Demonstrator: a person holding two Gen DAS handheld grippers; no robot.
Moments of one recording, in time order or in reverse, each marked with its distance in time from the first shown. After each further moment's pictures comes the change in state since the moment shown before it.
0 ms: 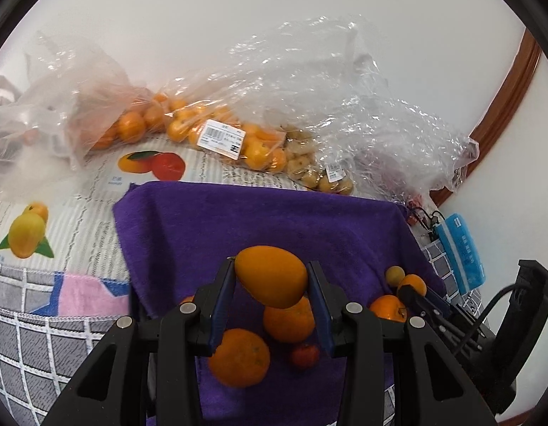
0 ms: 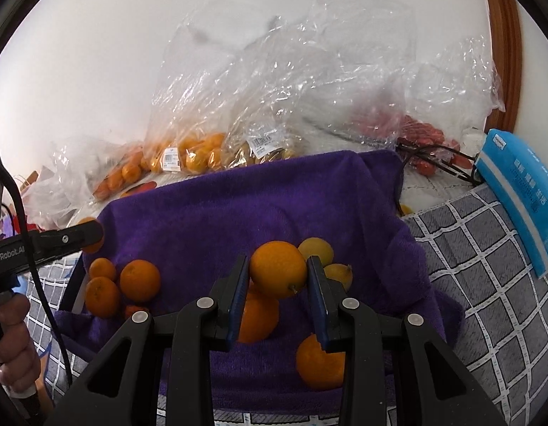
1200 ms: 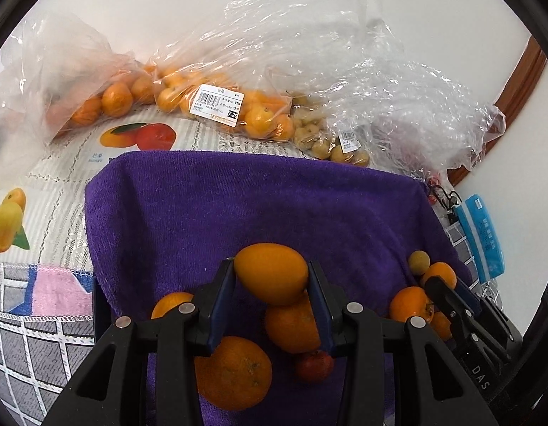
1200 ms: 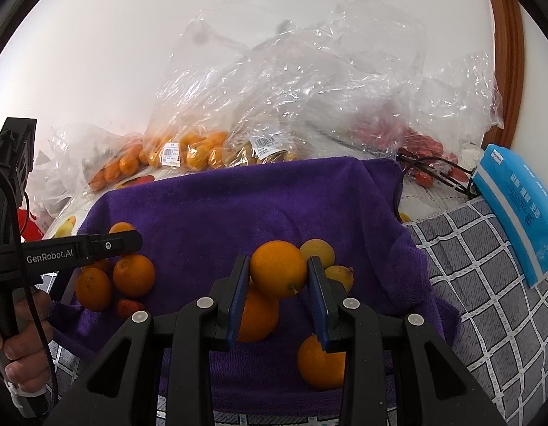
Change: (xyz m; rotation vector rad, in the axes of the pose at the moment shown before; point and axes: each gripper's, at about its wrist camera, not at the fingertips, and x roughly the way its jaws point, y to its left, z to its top) left arm 0.038 -0.002 -0.006 0.012 0.088 0.045; right arm -0.001 0.009 -0.003 -0.045 -0.029 -0.024
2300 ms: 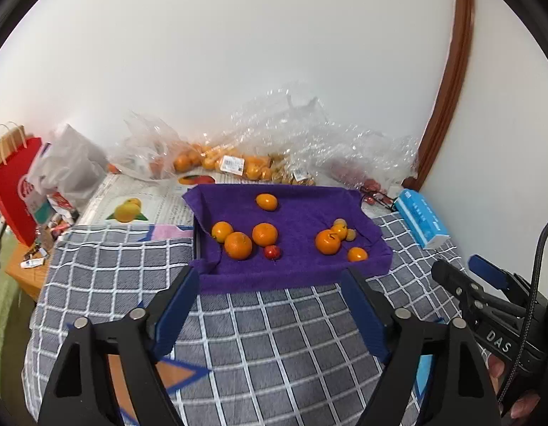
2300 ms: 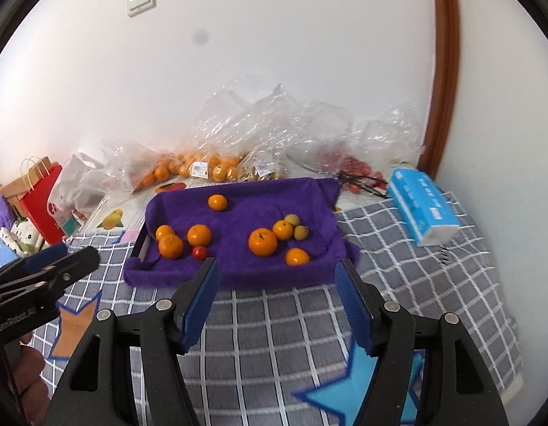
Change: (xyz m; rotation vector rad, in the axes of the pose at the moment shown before) left arm -0.240 -0.053 -0.132 0.087 -0.264 0.101; right arm -0.222 0.030 -0.042 -0.021 -0.075 -0.120
